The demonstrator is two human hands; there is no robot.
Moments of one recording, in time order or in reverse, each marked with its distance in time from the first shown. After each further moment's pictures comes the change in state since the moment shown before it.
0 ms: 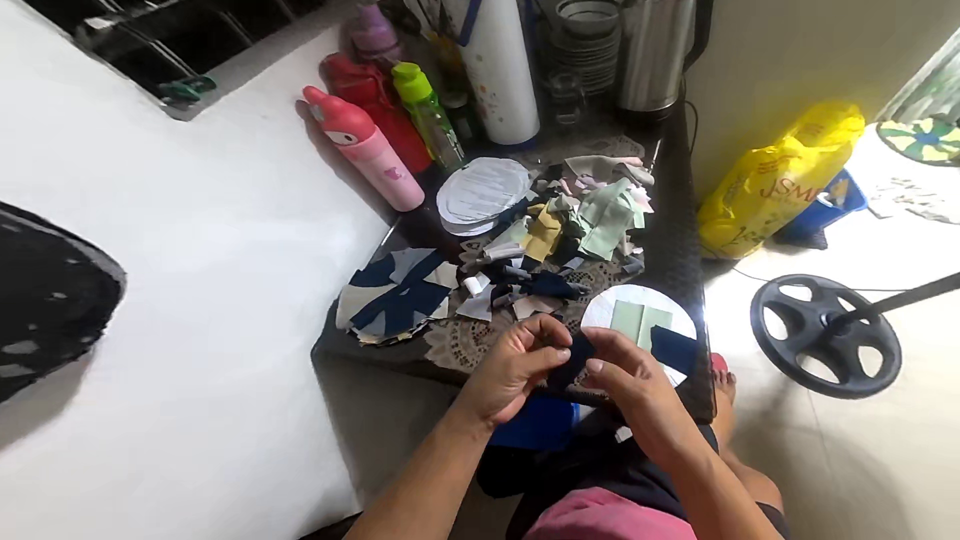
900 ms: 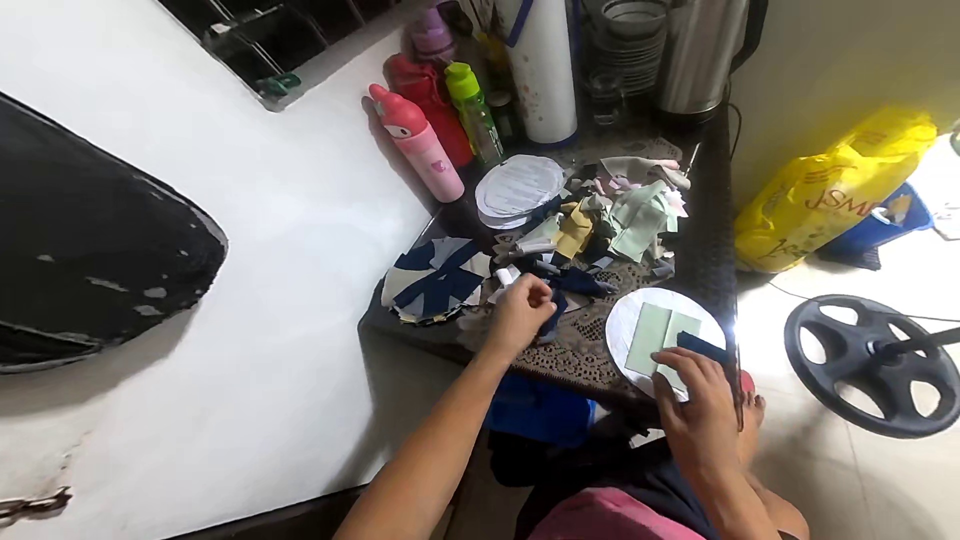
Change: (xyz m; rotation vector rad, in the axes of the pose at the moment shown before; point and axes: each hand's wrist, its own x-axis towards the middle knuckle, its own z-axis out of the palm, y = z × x) left_hand 0.041 -0.004 -0.059 0.988 0.420 -0.063; right_hand -0.026 0.022 -0.032 -1.205 0.391 -0.466
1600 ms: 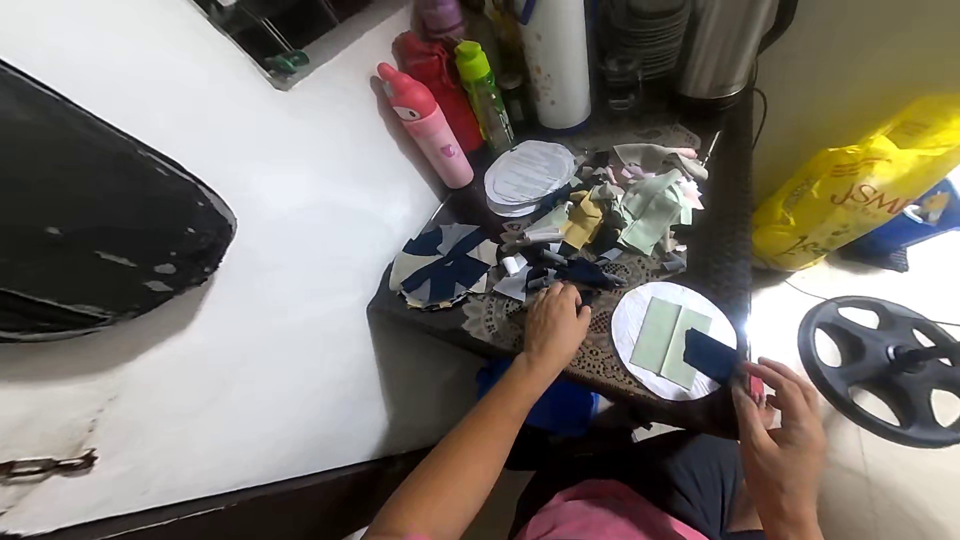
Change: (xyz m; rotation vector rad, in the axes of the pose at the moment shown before) left_hand -0.020 0.040 0.043 0.523 -0.072 -0.066; right_hand -0.020 0.049 -0.035 0.014 0.213 0.162
